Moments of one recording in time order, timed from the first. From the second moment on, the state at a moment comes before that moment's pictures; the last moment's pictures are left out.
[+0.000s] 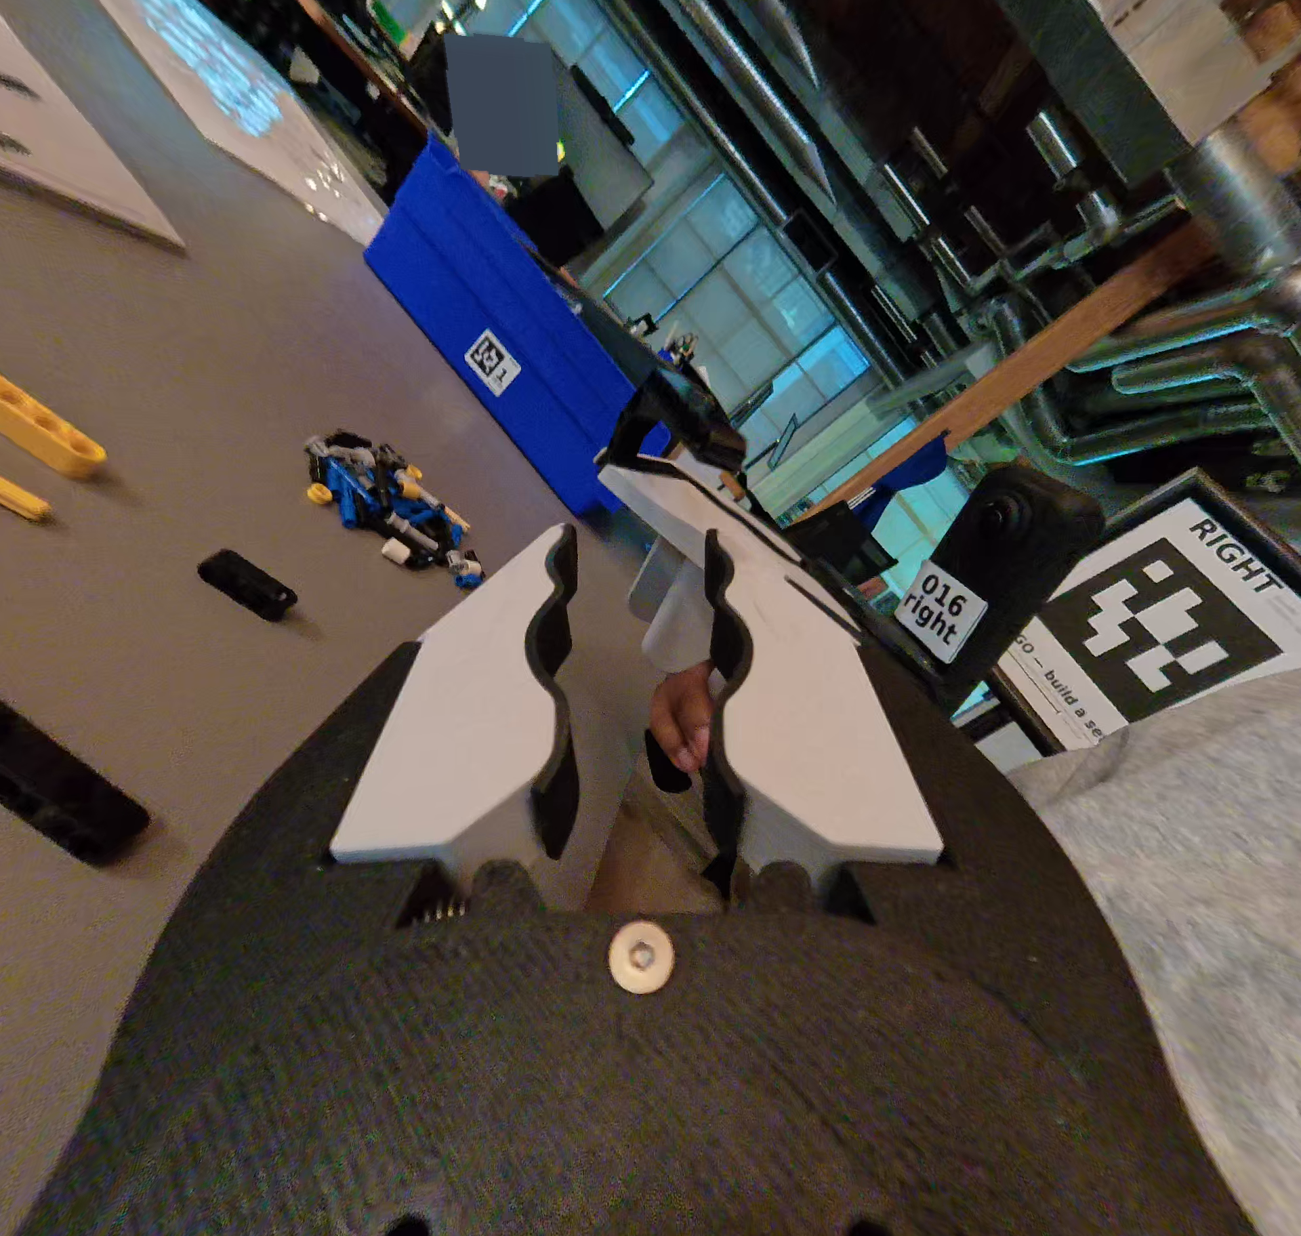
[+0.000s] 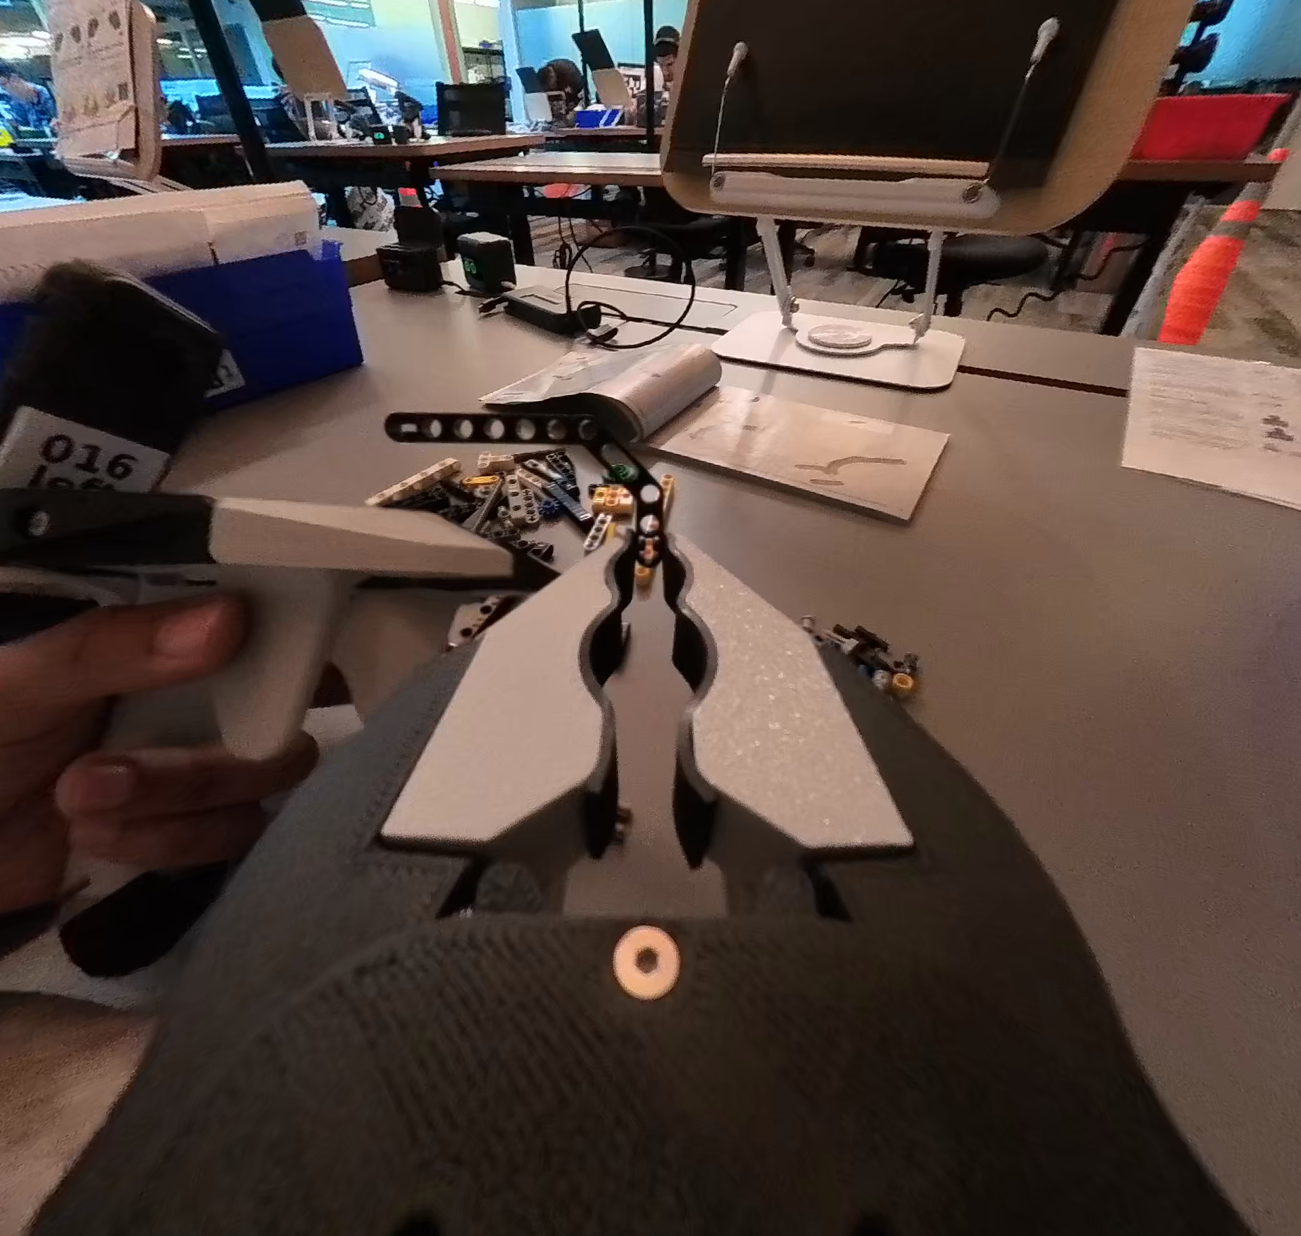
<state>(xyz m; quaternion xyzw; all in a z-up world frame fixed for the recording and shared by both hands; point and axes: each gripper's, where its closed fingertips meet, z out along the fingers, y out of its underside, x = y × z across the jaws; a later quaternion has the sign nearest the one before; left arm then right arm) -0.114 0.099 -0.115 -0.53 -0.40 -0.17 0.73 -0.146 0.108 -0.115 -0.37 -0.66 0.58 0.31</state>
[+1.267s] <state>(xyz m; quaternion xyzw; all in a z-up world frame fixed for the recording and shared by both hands) -0.099 0.085 -0.142 -0.66 -0.34 -0.23 0.63 -0.109 0.083 -0.145 -0.08 -0.81 0.46 0.37</state>
